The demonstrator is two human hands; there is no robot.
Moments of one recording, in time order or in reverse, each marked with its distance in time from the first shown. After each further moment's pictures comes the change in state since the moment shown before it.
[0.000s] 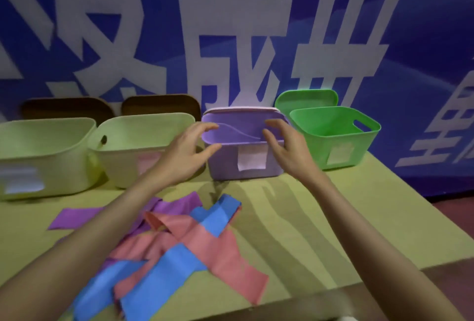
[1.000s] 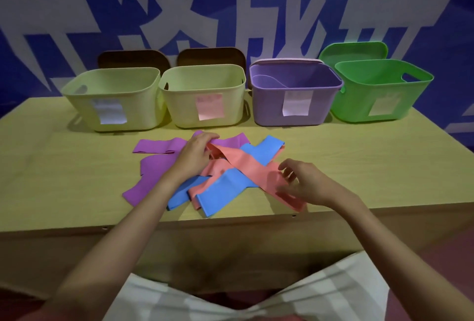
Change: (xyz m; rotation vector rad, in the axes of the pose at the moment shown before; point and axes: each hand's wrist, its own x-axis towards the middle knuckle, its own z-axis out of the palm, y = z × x) left_hand -0.155 -0.063 -0.011 0.170 -0.091 -0.276; right_hand -0.161 -0.061 0.028 -0.114 -0.710 0.200
